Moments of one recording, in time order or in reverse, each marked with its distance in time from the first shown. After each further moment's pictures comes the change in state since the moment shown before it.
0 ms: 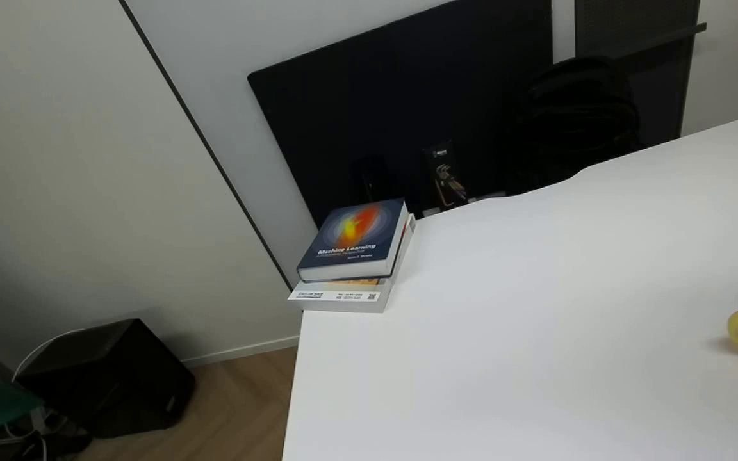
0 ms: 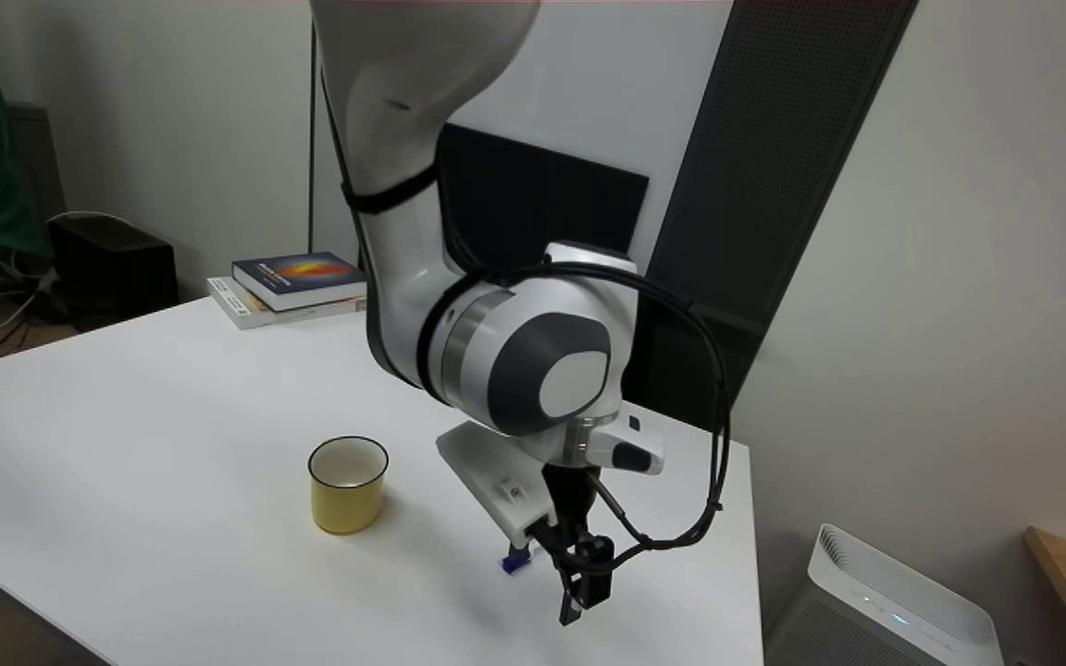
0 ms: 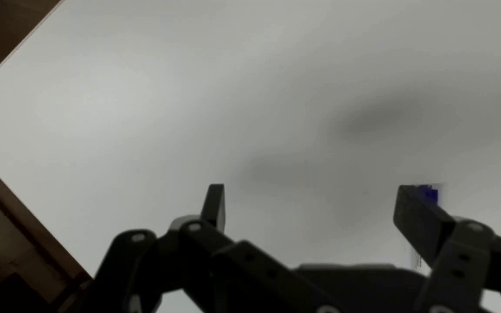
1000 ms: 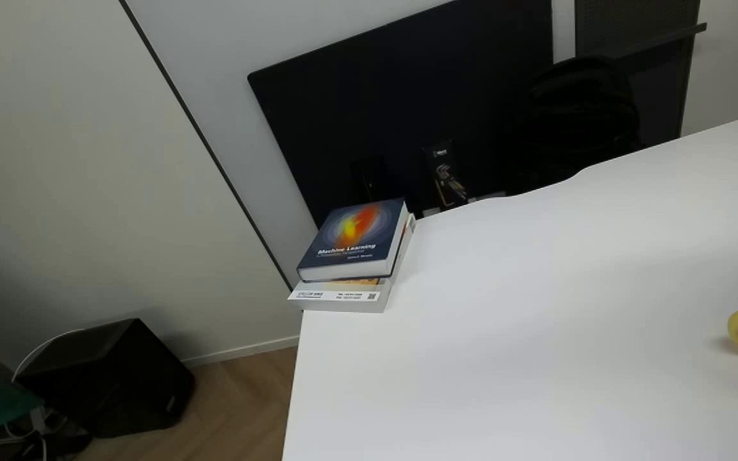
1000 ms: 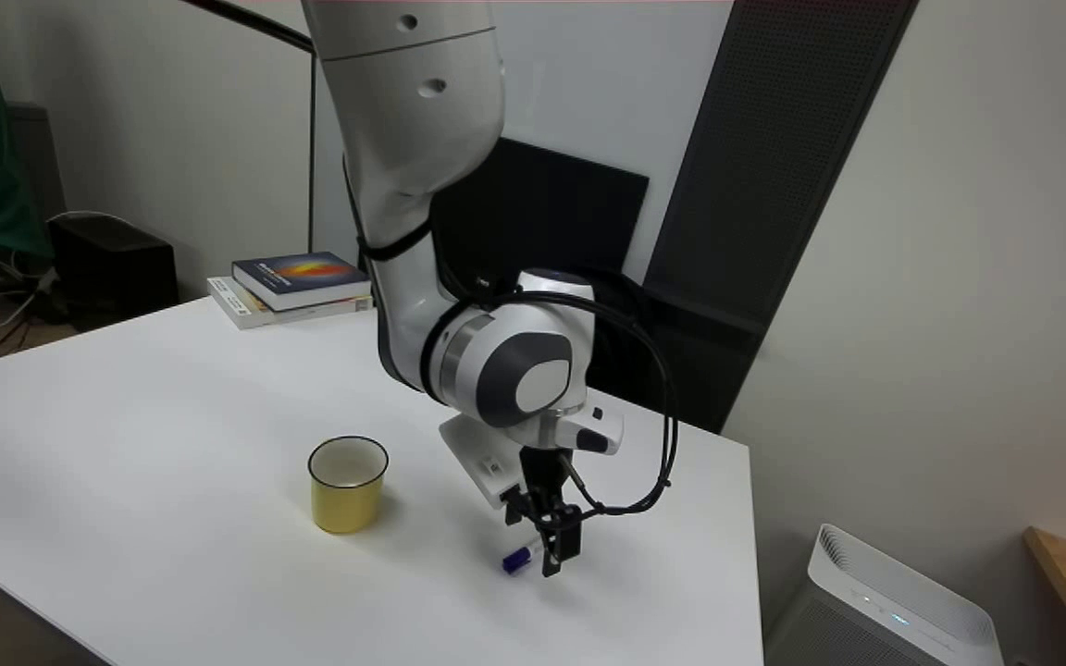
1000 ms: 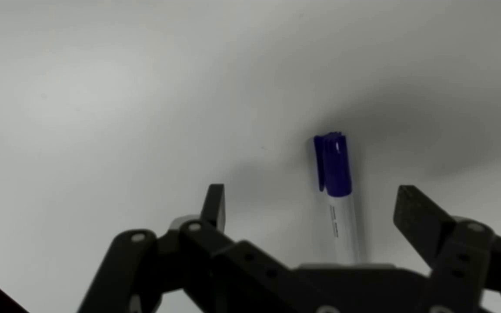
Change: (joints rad) arm 0.132 0.240 0.000 0.240 0.144 0.020 0.088
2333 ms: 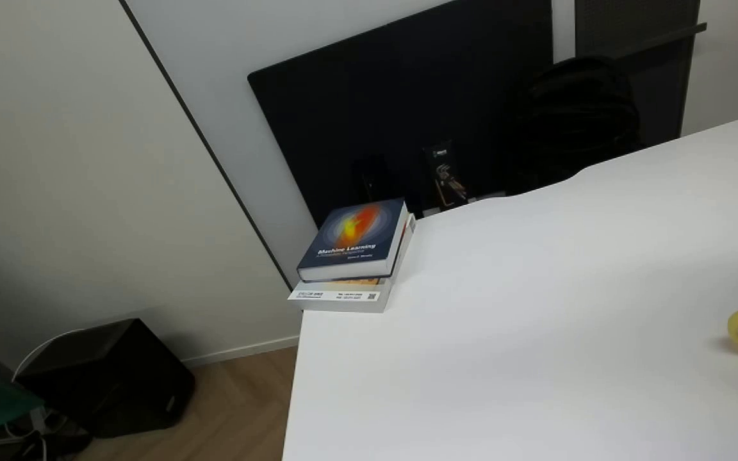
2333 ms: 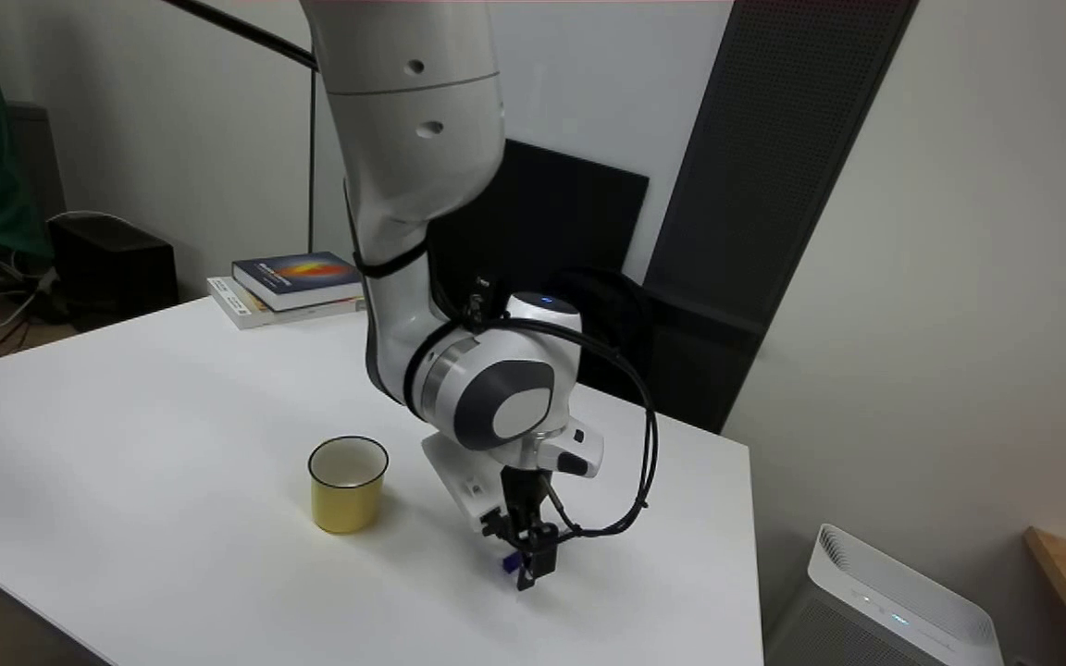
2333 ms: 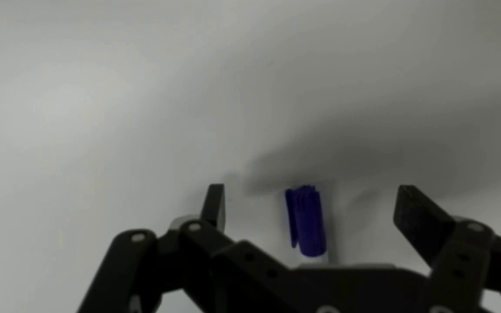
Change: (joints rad) arm -0.060 0.042 0.084 -0.003 0.050 0.034 -0.065
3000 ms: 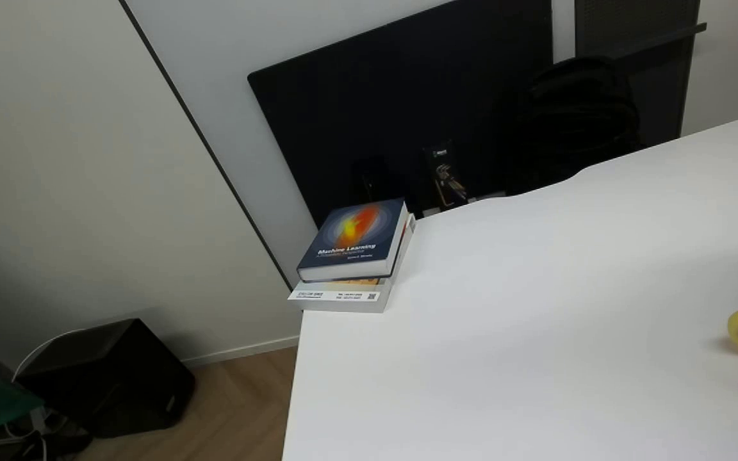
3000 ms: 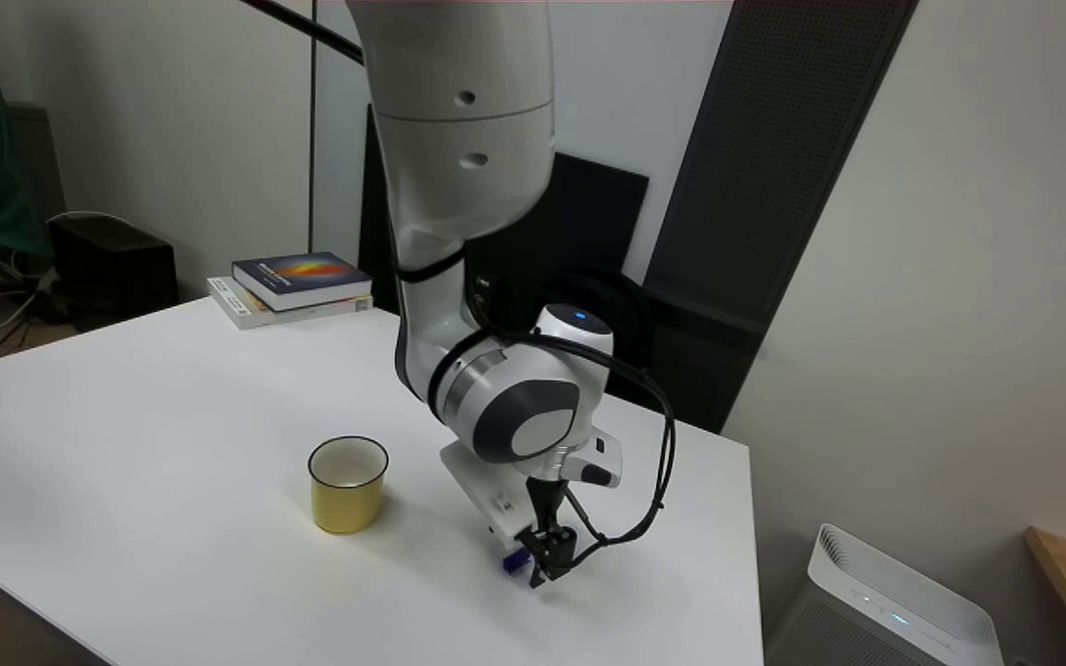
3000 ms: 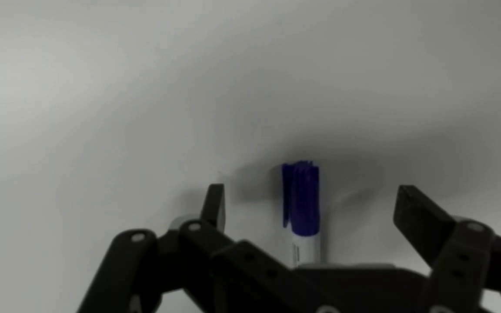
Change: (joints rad) arm -0.181 0.018 0.139 0.047 0.018 0.007 -0.201
